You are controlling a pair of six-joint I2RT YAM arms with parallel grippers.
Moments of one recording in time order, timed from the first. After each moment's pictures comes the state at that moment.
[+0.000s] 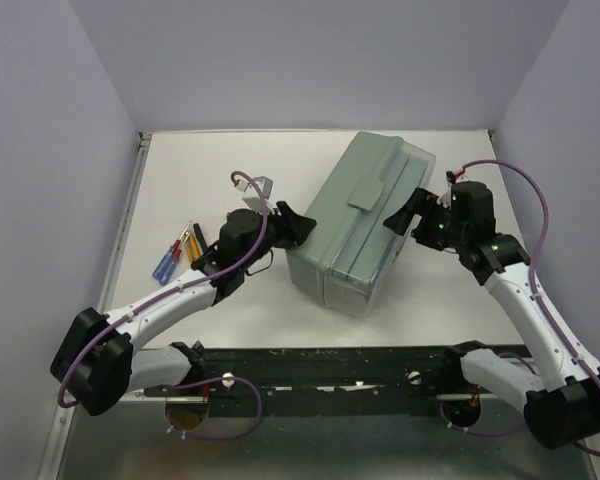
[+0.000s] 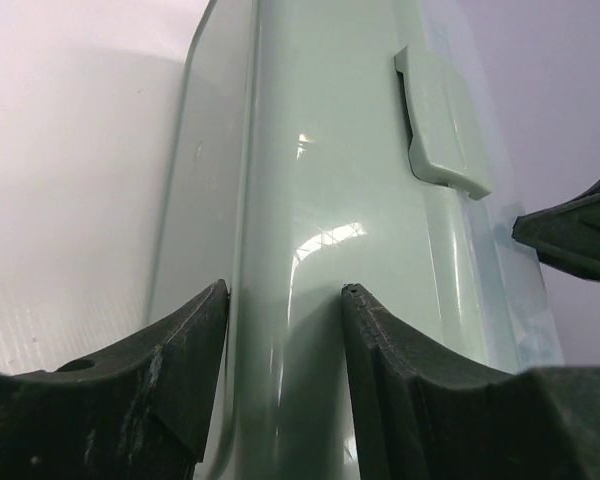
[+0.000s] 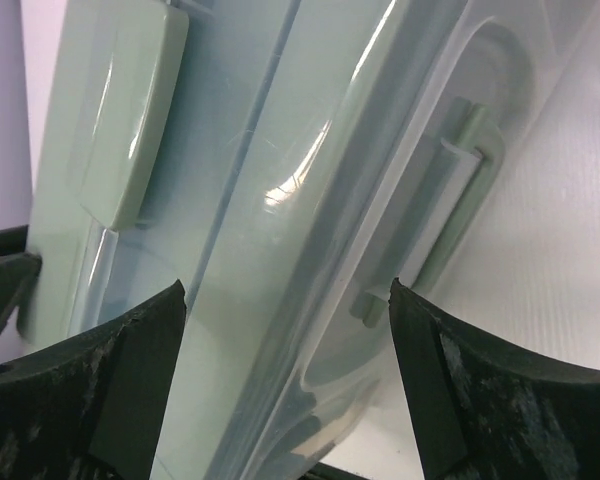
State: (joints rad) left arm -0.68 1.21 0.68 0.32 0.02 -0.67; right arm 0.26 1.00 0.95 -0.56 -0.14 0.59
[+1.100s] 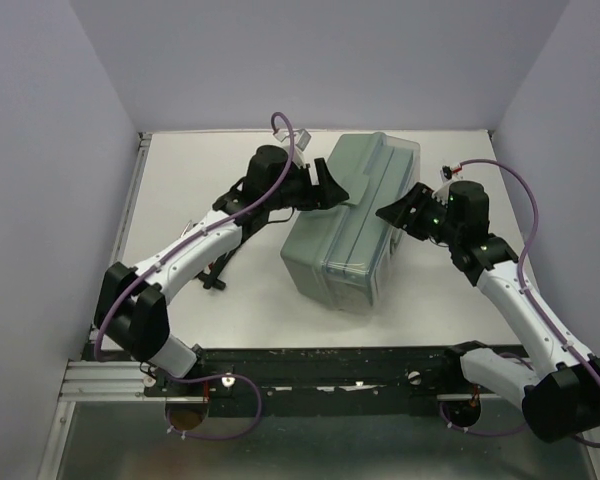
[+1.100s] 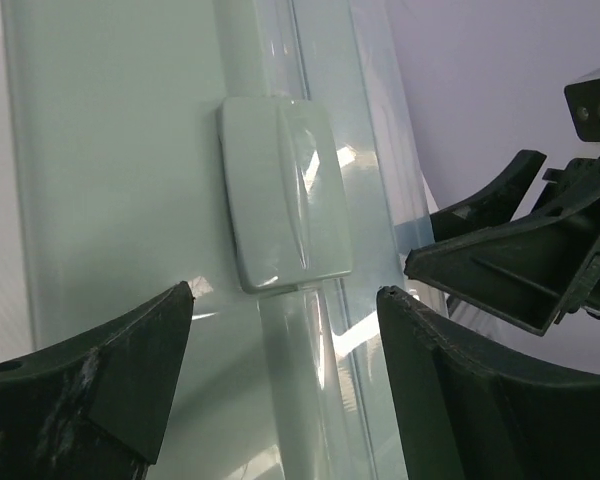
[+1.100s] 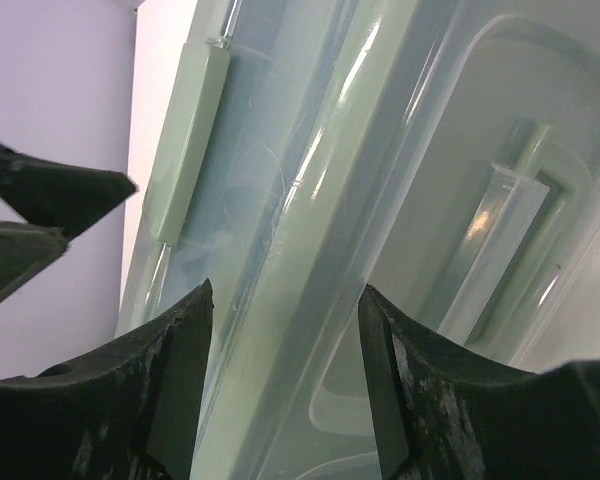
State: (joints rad) left arm -0.61 1.48 1.24 -0.08 0.29 -0.64; right arm 0.26 1.05 0.85 -0.25 -0.27 0.70
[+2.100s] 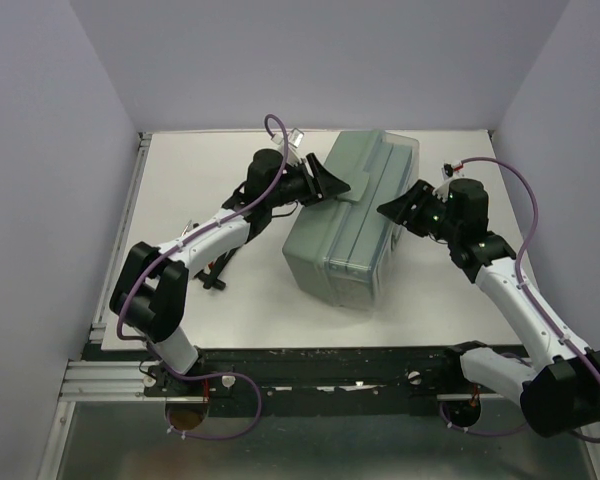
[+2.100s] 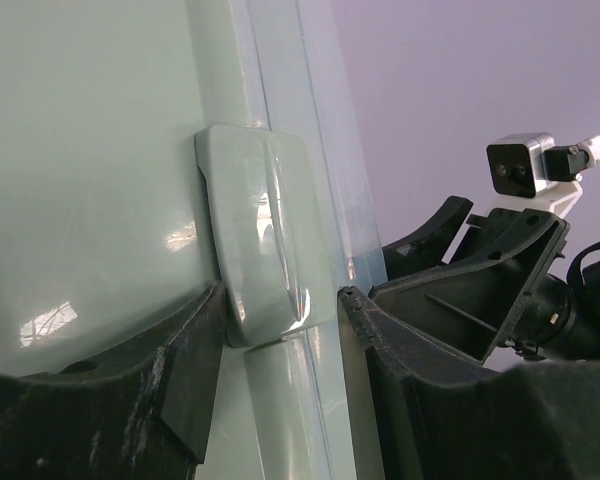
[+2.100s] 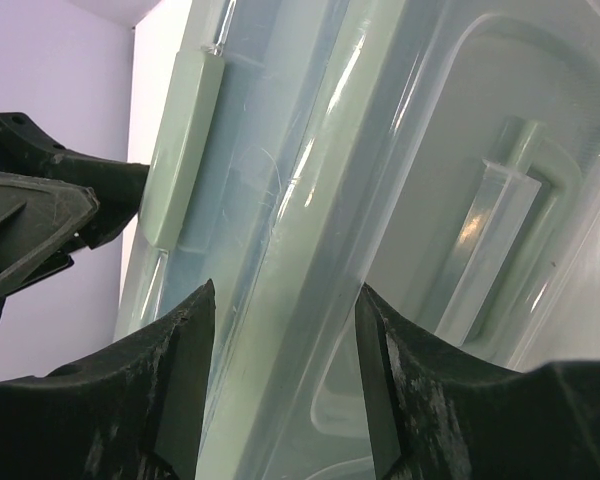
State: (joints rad) left arm -0.56 1.65 1.18 0.30 0.47 -0.95; right arm 0.25 1.09 0.85 -0.21 -0.27 0.71
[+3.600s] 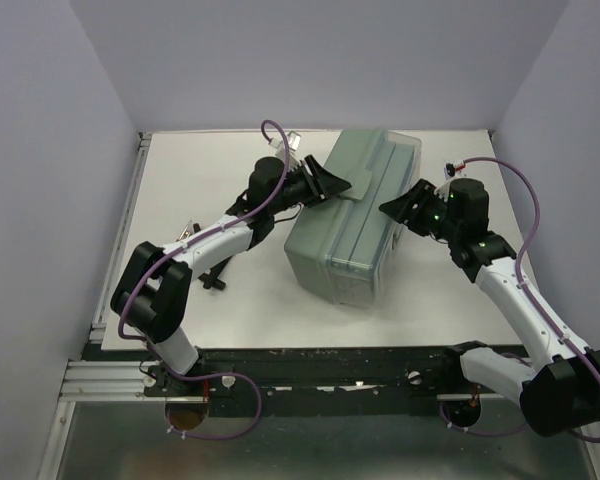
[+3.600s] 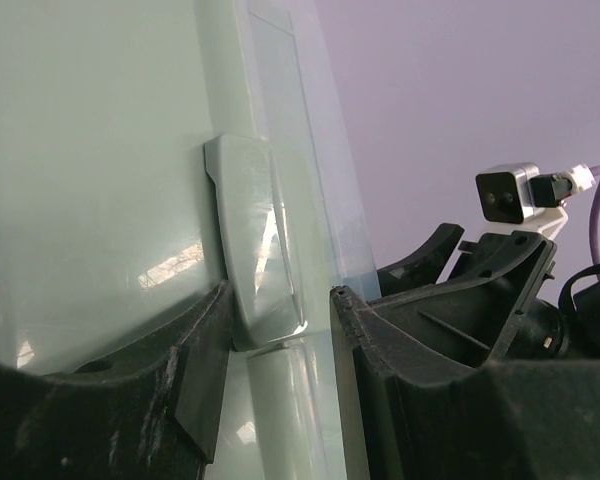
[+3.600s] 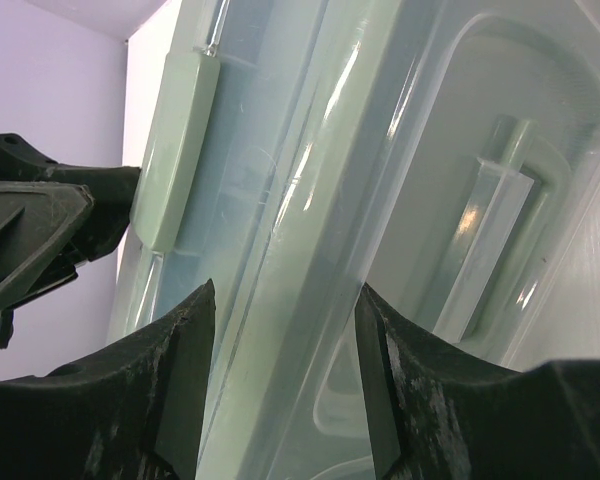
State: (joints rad) left arm -0.59 1.65 1.11 0.45 0.37 -1.00; right arm 0.24 1.09 0.85 -0.21 -0.25 0.71
